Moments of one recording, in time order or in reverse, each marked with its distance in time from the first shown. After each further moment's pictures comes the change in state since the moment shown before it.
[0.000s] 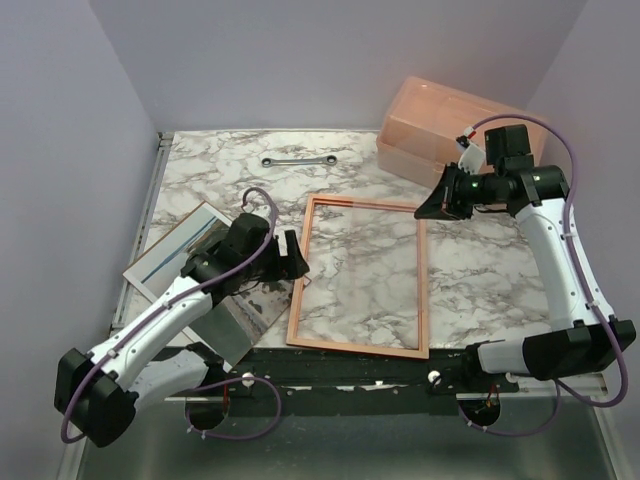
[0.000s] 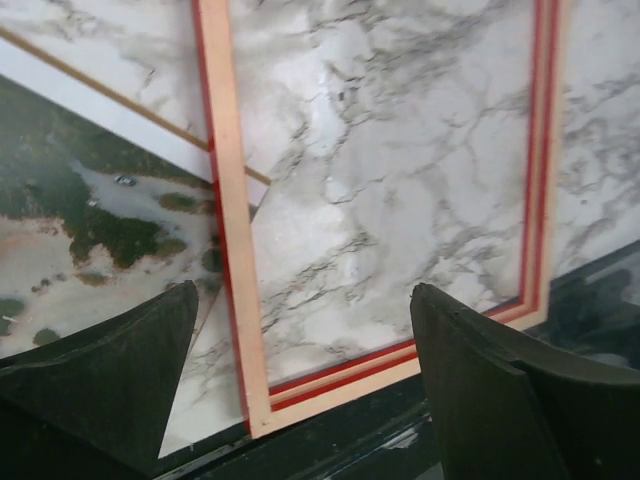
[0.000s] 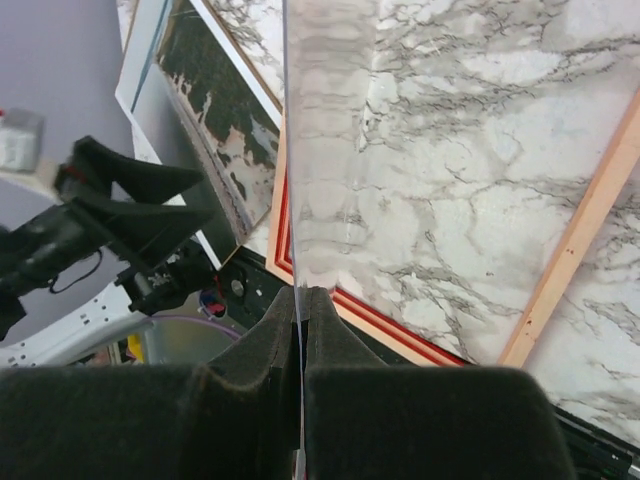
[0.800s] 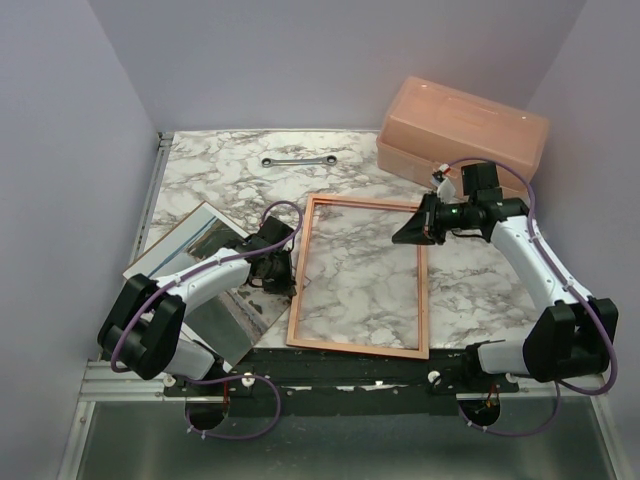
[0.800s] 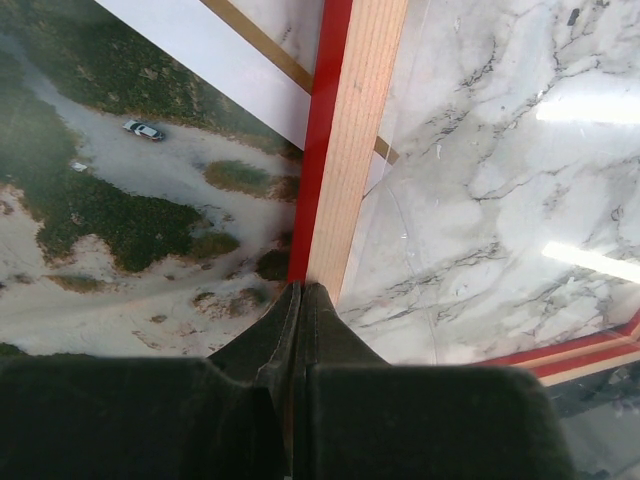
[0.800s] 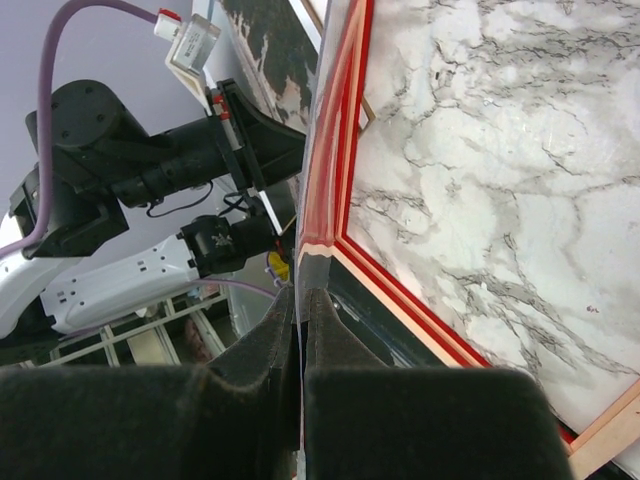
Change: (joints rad) left arm 0.033 0.379 -0.007 0.024 0.049 -0.064; right arm 0.000 -0.004 -0.455 0.396 -0.277 0.132
